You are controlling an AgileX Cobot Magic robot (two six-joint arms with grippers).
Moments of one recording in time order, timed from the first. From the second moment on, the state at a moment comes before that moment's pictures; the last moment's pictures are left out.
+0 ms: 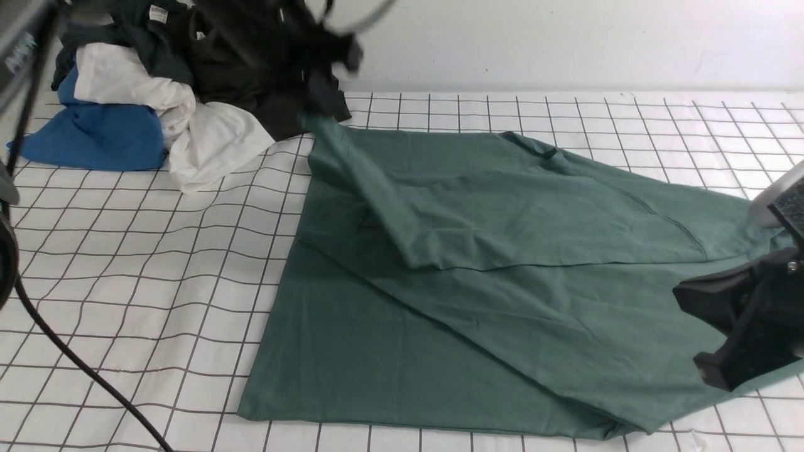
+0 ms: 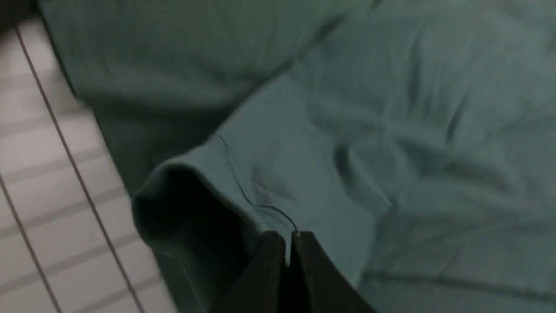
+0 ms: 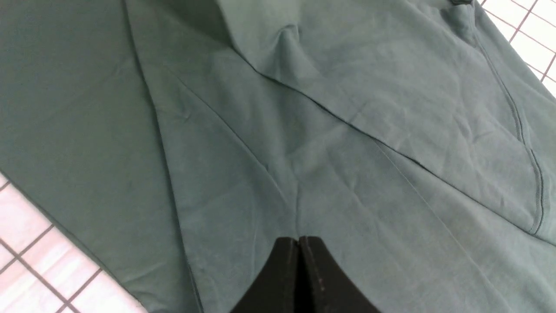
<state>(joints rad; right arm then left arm) 0.24 1.03 -0.65 0.42 0.53 -0.74 -0.26 2.08 -2.03 -0.29 1.25 0.20</state>
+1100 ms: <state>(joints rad) 0.09 1.08 -0.70 0.32 0.59 -0.42 -0.47 1.69 -1.61 -0.09 1.23 0.17</state>
